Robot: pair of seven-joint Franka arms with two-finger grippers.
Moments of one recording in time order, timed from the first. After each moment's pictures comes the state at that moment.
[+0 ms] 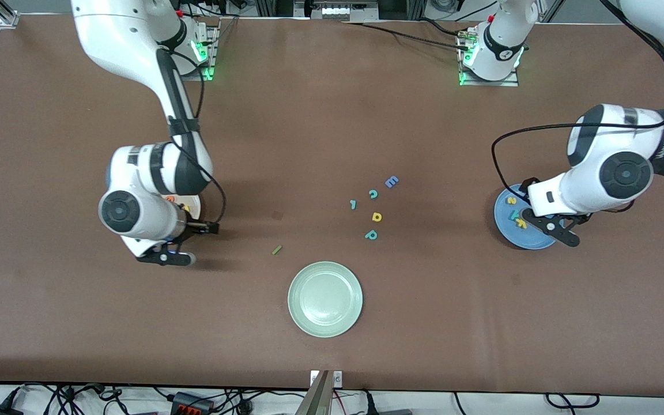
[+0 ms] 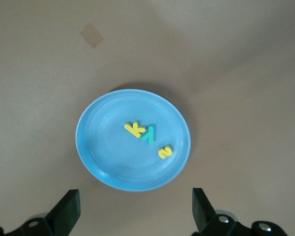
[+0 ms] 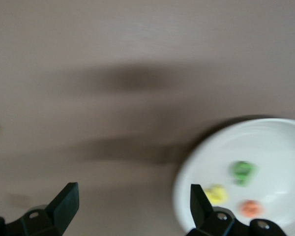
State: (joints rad) left arm 0.34 0.34 -0.46 -1.77 0.28 1.83 0.34; right arm 0.64 0.70 -0.43 -1.55 0.36 2.03 0.25
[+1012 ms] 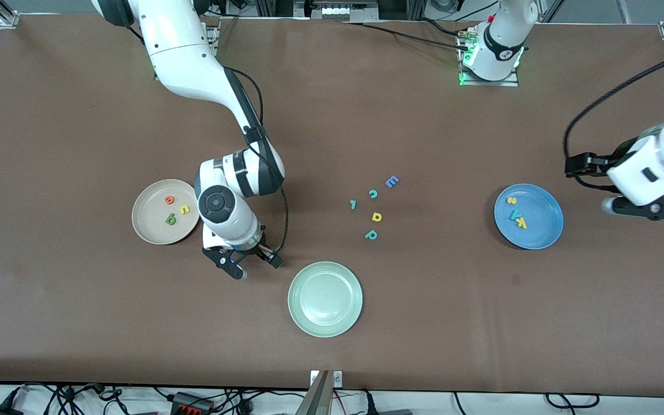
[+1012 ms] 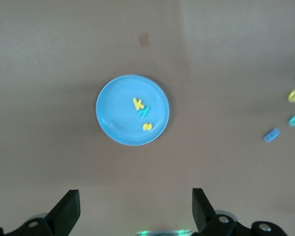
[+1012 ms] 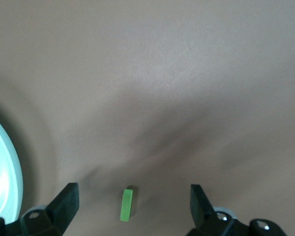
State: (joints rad) left arm 0.22 0.30 -0.33 -1.30 0.11 1.39 -0.06; right arm 0.74 0.89 -0.36 -1.38 0.38 2.30 0.91
